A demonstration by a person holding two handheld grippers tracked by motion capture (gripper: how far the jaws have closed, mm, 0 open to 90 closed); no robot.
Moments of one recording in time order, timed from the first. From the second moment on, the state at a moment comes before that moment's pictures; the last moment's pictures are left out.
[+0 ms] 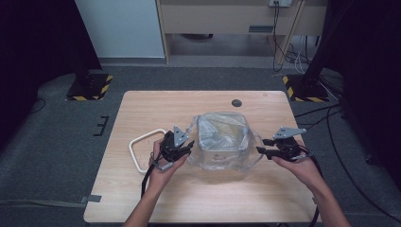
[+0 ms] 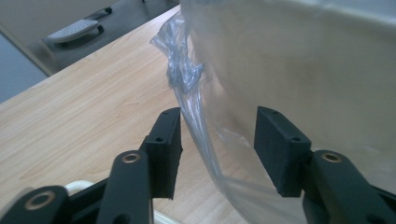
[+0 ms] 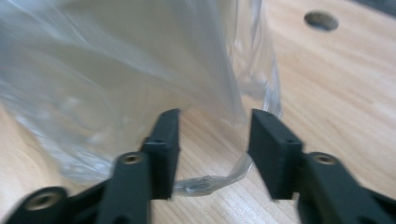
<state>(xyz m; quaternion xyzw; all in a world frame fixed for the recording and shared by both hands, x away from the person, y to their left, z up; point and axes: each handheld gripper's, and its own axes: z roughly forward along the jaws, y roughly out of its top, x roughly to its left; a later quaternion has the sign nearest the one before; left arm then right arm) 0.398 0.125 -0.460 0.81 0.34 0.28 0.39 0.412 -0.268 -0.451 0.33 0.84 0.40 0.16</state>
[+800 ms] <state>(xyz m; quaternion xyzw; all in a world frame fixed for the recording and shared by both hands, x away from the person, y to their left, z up) 0.384 0.126 -0.461 0.80 0.34 0.26 0.42 0.461 -0.110 -0.365 0.28 0.86 0.40 0.16</state>
